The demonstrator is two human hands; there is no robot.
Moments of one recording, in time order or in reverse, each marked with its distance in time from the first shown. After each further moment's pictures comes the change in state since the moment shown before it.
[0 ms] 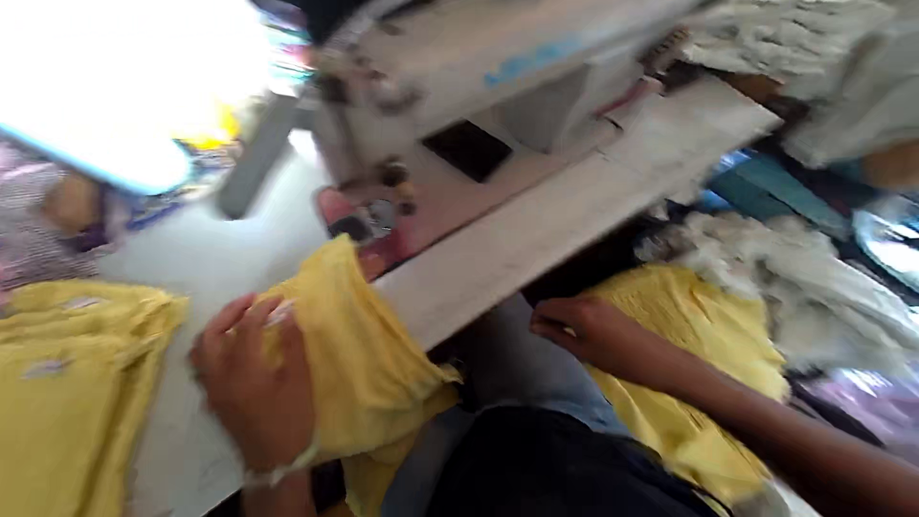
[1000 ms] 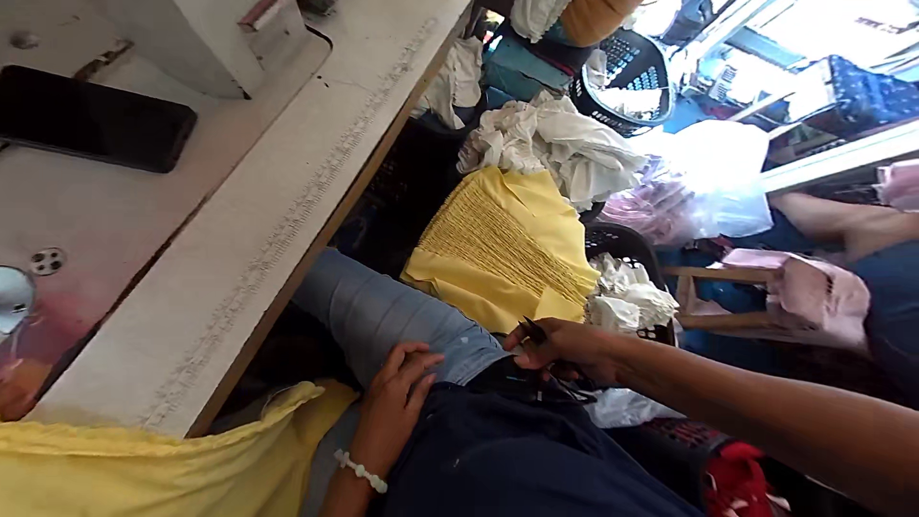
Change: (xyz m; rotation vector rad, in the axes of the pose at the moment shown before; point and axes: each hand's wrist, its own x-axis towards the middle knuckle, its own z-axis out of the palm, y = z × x) left_hand -0.164 0.140 0.130 -0.735 -1.195 0.426; right_hand -0.211 0.068 0.049 1.281 -0.152 1.070
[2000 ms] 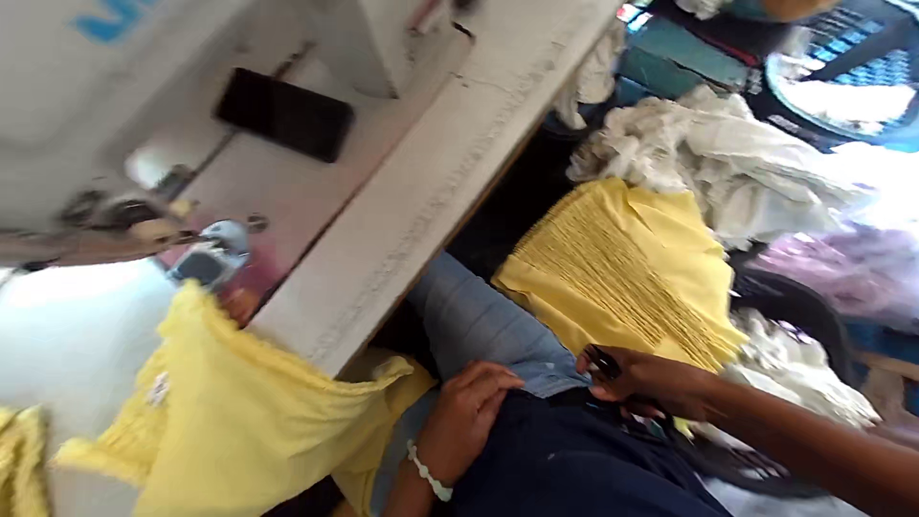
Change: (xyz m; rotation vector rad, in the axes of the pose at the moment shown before) left_hand -0.008 0.011 -0.036 -0.160 0.122 0.089; right_hand 0.060 -0.024 -0.010 -0.192 -0.200 -0.009
